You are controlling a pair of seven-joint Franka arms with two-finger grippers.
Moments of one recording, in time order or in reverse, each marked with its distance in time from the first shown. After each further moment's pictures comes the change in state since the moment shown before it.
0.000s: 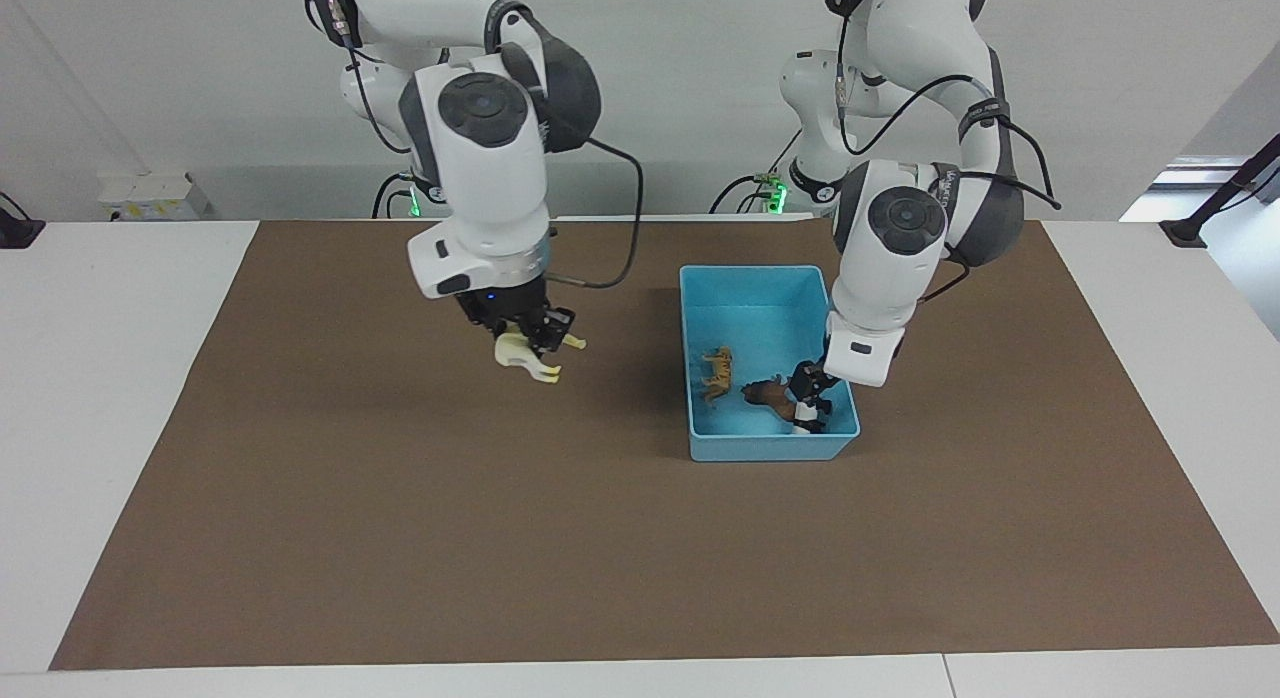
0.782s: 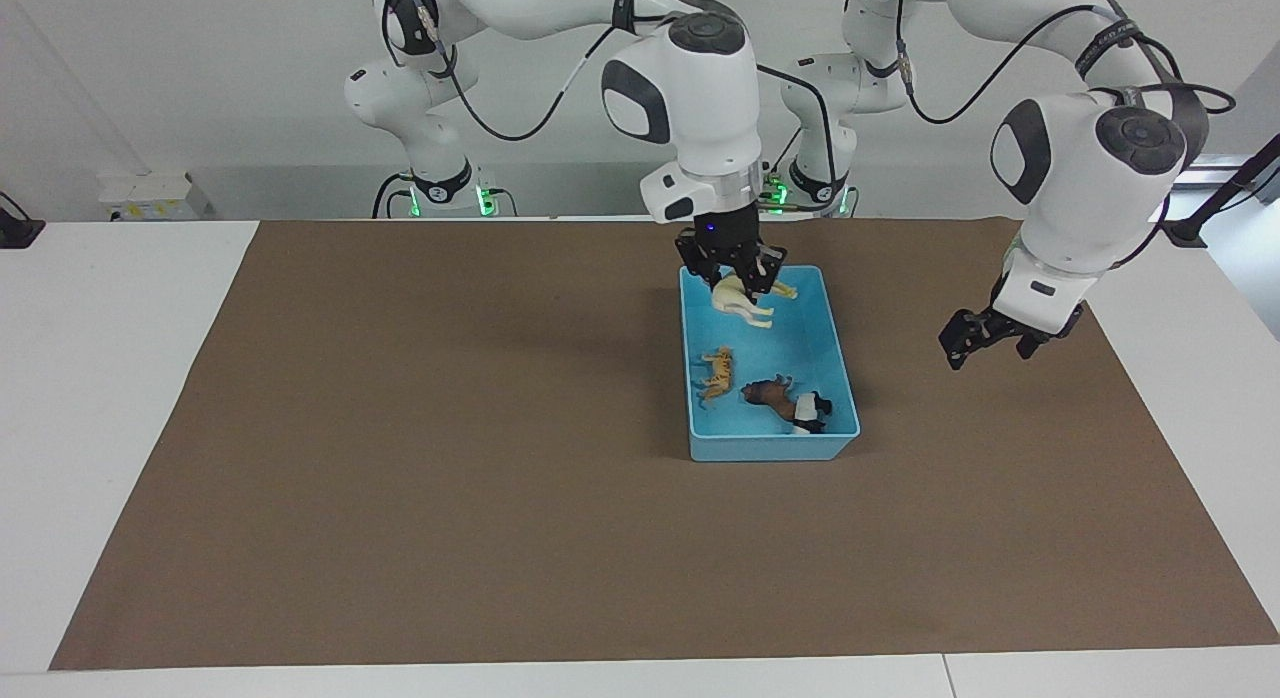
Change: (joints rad) left arm 0.239 -0.155 0.010 0.007 0.000 -0.100 0.546; right arm 0.308 0.112 0.005 0.007 0.102 0.386 0.418
